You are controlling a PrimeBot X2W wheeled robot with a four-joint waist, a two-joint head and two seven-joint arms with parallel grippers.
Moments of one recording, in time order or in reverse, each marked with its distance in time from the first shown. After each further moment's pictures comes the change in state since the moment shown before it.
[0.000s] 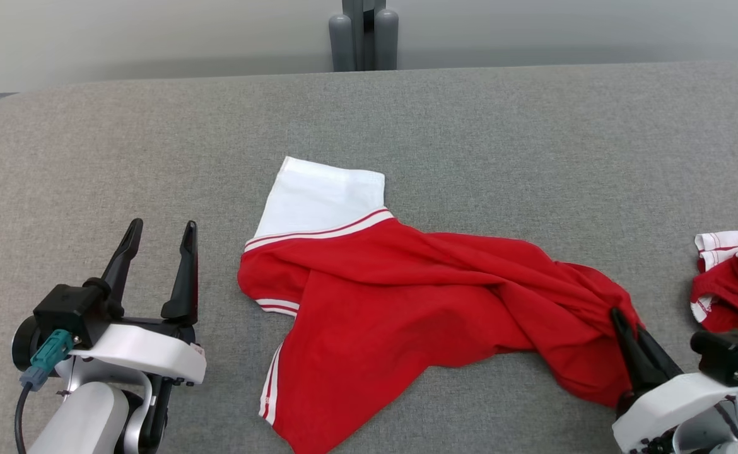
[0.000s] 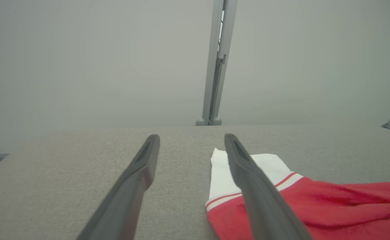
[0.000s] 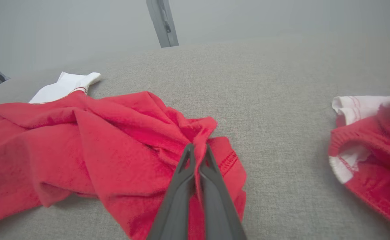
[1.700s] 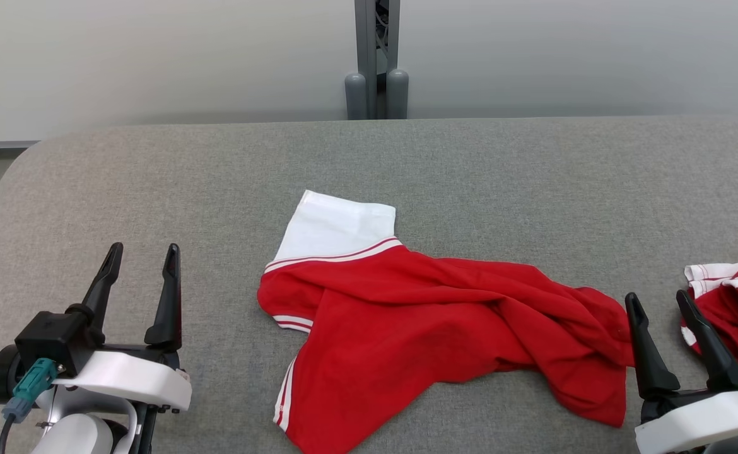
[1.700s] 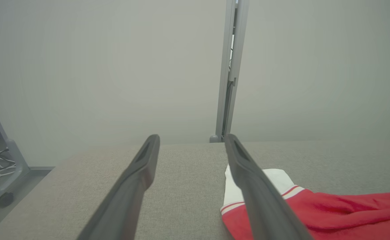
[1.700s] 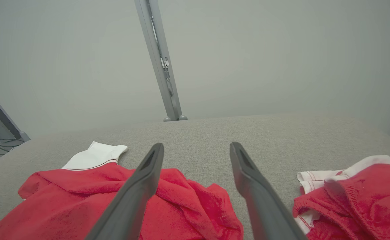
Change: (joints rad) left arm 0.104 0.066 0.013 -0.136 -0.002 0.086 0.043; right arm 0.113 0.095 -0.127 -0.270 -0.066 0.000 0.001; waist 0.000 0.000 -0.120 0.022
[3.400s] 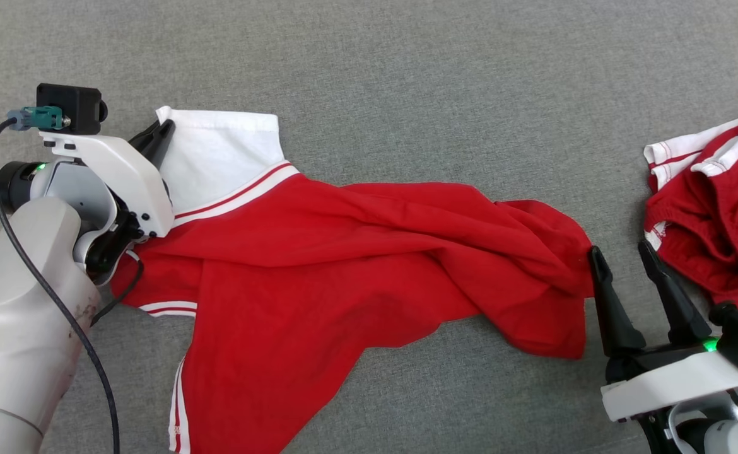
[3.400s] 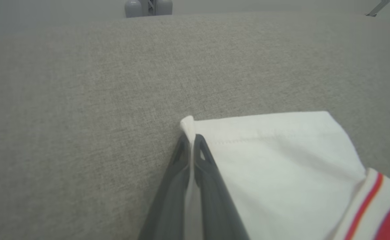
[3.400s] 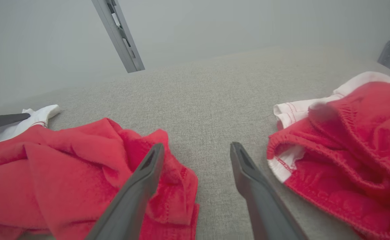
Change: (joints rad) left arm -0.759 -0.090 -0.239 0.834 -0.202 -0.404 0.322; right arm -0.132 0.001 0.097 0.033 0.047 0.000 -0.055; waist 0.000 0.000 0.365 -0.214
